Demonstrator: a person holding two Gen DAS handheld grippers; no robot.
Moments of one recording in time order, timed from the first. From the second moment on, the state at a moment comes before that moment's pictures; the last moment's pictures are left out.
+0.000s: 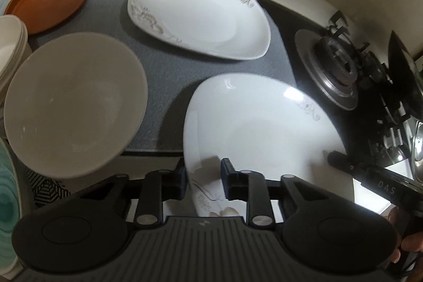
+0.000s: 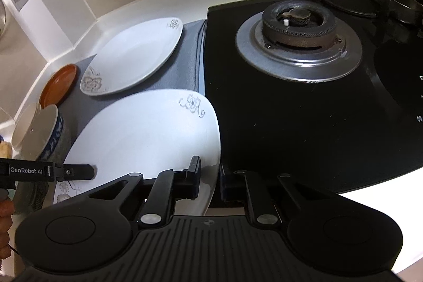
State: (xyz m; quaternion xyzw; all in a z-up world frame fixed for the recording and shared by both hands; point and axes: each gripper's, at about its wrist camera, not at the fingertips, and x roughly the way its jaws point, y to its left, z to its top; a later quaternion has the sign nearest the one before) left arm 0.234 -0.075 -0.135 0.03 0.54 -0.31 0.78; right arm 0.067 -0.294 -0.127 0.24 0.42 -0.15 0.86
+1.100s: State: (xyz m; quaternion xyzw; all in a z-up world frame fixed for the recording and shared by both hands) left arm 0.255 -0.090 -0.098 0.00 0.50 -0.36 0.79; right arm 0.051 -0.327 -0.096 0.31 0.37 -0.14 0.86
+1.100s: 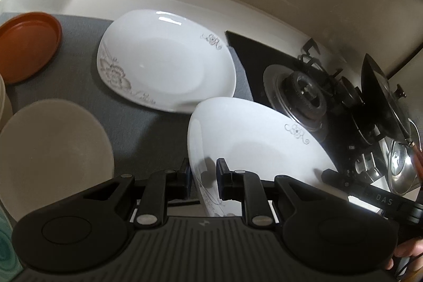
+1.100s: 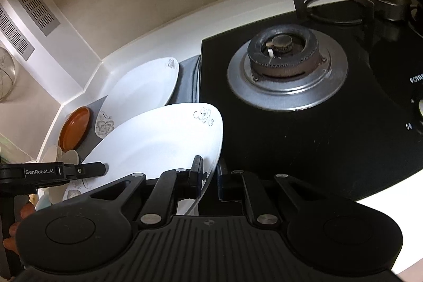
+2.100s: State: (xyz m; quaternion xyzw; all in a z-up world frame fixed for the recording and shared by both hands) left arm 0.406 -0.112 -0.110 0.03 0.54 -0.25 0.80; right arm 0.222 -0.338 -0.125 0.29 0.40 -0.10 0.87
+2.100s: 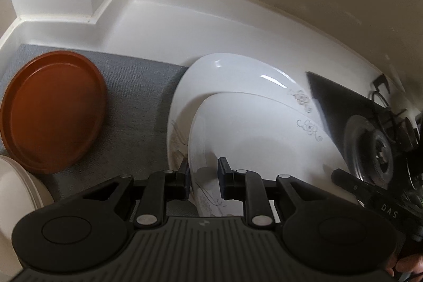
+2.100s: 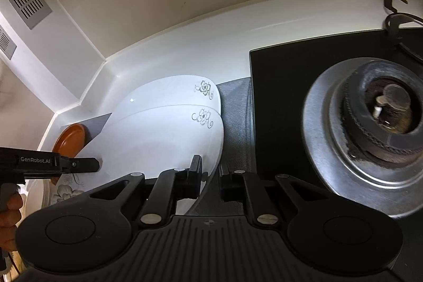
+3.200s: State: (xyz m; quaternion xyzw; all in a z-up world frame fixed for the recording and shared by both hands) left arm 0.421 -0.138 -0.115 -0.01 0.53 -0.28 0.80; right arm 0.260 -0.315 -0.140 0.21 0.38 -0.14 0.89
